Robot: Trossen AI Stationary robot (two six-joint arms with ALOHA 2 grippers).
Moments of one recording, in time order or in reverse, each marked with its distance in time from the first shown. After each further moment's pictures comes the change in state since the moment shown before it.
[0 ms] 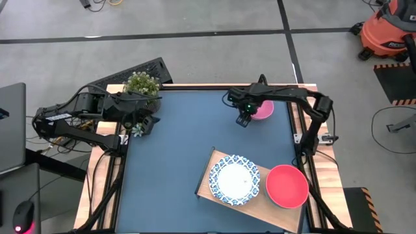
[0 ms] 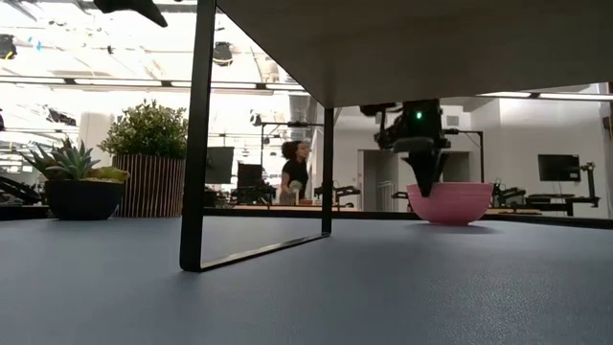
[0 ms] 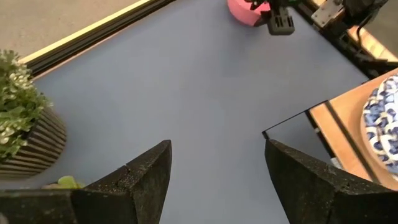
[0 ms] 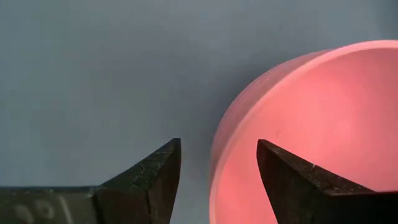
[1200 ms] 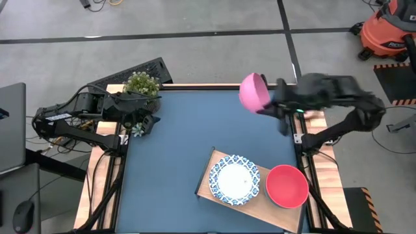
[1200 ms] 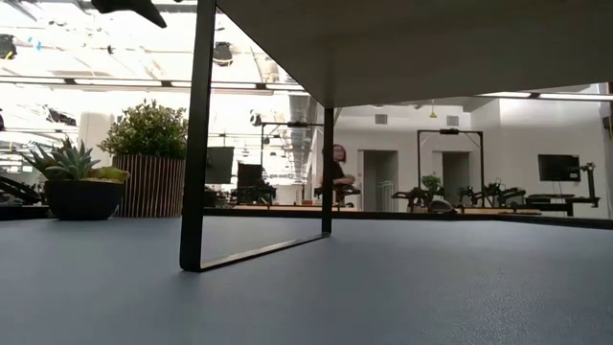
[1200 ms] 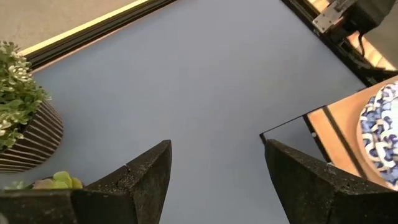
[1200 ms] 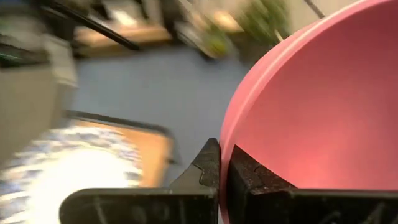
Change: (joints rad) left arm 0.000 0.000 0.000 -0.003 -0.001 -0.041; right arm 0.496 -0.554 0.538 -0.130 -0.068 0.021
